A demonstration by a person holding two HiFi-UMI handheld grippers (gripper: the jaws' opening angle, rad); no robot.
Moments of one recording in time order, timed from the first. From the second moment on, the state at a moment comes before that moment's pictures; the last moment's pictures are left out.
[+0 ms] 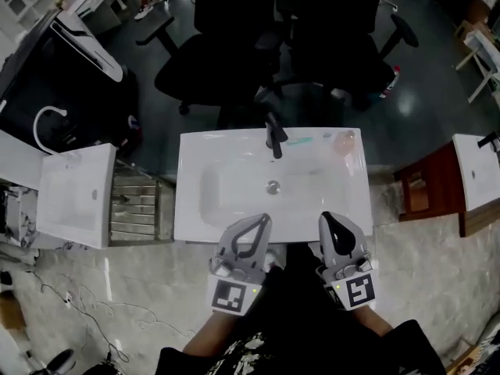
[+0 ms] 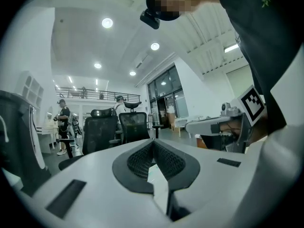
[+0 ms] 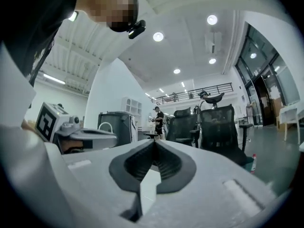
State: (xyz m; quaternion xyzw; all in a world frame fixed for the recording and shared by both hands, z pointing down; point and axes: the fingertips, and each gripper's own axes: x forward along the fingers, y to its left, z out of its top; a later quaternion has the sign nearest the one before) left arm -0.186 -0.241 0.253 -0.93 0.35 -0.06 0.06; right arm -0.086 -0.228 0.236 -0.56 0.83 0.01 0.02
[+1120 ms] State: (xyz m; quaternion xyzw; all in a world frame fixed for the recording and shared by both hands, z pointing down) left arm -0.207 -0.227 0.262 -0.91 0.41 -0.05 0.01; right arm -0.111 -0.216 0.237 -0.51 0.86 0.05 -0.03
